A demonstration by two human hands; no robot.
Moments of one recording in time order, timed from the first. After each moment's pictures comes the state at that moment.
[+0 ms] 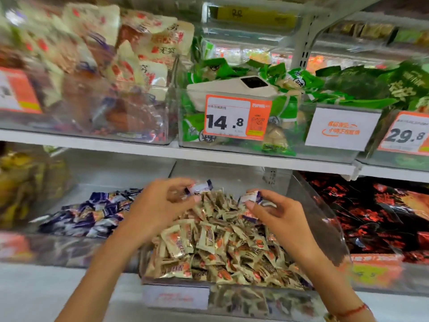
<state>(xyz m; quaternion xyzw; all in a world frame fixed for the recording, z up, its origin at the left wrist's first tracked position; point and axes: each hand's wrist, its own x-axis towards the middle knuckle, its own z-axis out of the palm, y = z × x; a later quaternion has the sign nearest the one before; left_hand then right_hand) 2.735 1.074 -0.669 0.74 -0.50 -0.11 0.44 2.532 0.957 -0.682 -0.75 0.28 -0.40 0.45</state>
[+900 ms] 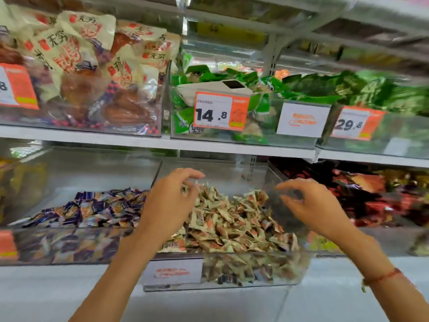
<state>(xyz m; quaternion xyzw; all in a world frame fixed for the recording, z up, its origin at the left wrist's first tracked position) 2.698 1.079 -0.686 0.67 -0.56 0.04 0.49 2.448 0.955 -0.665 -0.87 0.42 -0.26 0.00</state>
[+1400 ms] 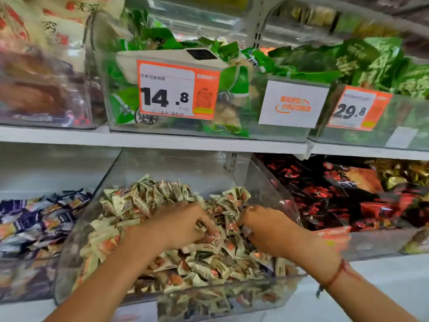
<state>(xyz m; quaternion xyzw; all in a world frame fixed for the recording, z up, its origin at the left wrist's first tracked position) 2.674 0.983 -0.712 0.69 -0.71 -0.13 0.07 2.486 0.905 -0.708 -0.93 0.36 0.07 -0.06</state>
